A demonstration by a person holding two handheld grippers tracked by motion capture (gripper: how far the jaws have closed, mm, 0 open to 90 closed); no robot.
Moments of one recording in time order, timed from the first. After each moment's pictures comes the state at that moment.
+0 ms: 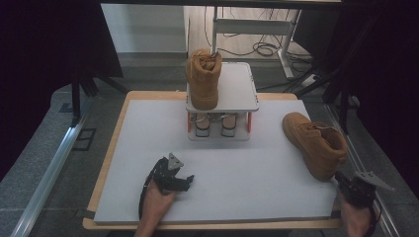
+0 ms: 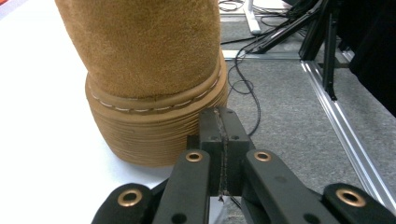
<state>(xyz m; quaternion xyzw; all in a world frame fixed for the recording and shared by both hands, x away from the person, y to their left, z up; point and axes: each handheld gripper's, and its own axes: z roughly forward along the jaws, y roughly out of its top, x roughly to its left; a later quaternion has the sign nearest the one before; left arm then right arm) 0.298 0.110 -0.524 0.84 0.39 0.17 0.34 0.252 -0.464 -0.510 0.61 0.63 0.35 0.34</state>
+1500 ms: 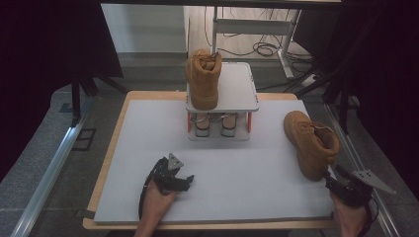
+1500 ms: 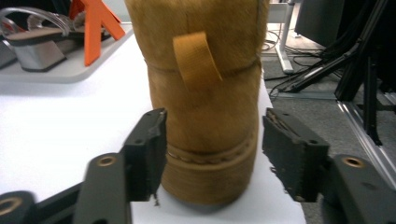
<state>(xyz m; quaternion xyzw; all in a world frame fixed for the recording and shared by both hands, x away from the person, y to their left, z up) 0.298 0.110 -0.524 0.84 0.39 0.17 0.34 0.243 -0.432 -0.481 0.55 0.63 0.44 0.34</state>
